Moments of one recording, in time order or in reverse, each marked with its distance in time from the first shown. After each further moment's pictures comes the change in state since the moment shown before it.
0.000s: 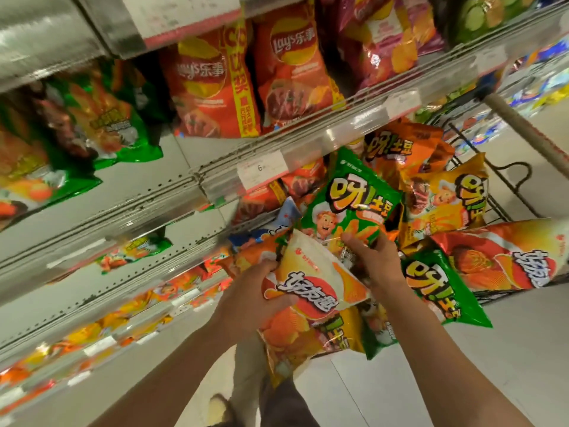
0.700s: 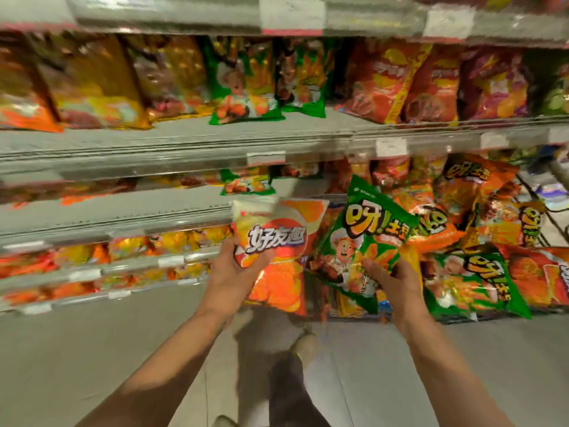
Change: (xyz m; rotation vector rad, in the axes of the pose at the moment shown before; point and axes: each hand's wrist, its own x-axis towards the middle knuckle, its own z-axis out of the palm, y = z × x) left_hand -0.236 -0.151 -0.062 -0.822 0.608 -0.075; right_hand -0.224 0.050 0.090 -0.243 -0.184 -0.235
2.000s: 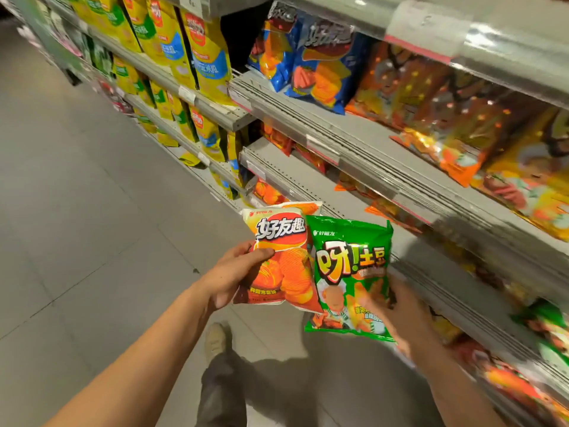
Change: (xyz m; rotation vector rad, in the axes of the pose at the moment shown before) left_hand -0.082 -0.053 -0.461 -0.568 0.557 -0.330; right_hand -0.119 -0.089 0.484 -0.346 -1.141 -0.314
